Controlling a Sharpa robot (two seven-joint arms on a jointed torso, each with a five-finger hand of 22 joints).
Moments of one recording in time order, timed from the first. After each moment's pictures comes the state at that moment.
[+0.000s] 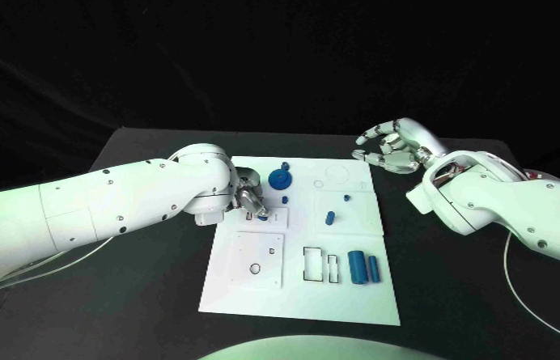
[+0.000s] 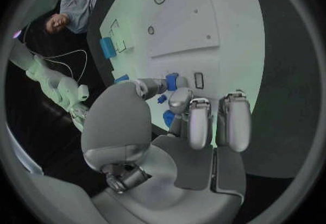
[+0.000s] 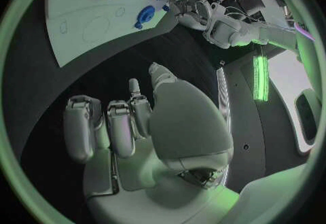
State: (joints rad) left arm 1.24 -0.70 -0.08 1.49 -1.05 0.21 -0.63; left_hand 1.11 -0.25 0.82 0.27 0.26 0.84 0.06 0.85 0.81 1.33 -0.05 1.21 1.01 1.47 -0.09 1.53 1.31 0.05 1.43 0.02 1.48 1.31; right arm 1.27 -0.93 -0.15 1.61 -0.96 -0.57 0.01; right_hand 1.38 -0.12 0.13 0.29 0.29 0.84 0.17 0.23 0.47 1.40 0.09 1.41 1.31 1.47 0.02 1.54 1.31 0.02 1.47 0.13 1.43 1.31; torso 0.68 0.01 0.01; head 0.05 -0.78
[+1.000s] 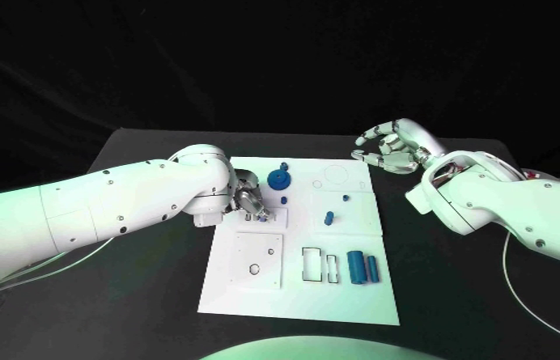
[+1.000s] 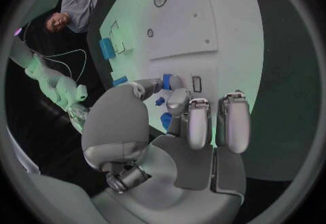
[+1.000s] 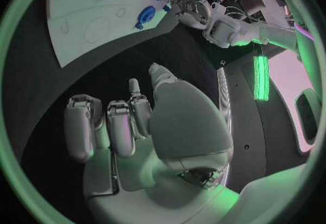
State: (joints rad) left arm 1.24 -0.69 -0.08 1.48 -1.03 0.22 -0.65; left_hand 1.03 -0.22 0.68 0.29 0.26 0.91 0.01 0.86 0.80 1.34 -0.06 1.22 1.01 1.47 -0.10 1.53 1.31 0.05 1.44 0.01 1.48 1.31; right arm 1.27 -0.94 -0.15 1.60 -0.96 -0.57 0.01; right_hand 1.38 -0.11 0.13 0.29 0.29 0.84 0.17 0.23 0.47 1.40 0.09 1.41 1.31 1.47 0.02 1.54 1.31 0.04 1.47 0.13 1.42 1.31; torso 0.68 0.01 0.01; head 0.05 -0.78
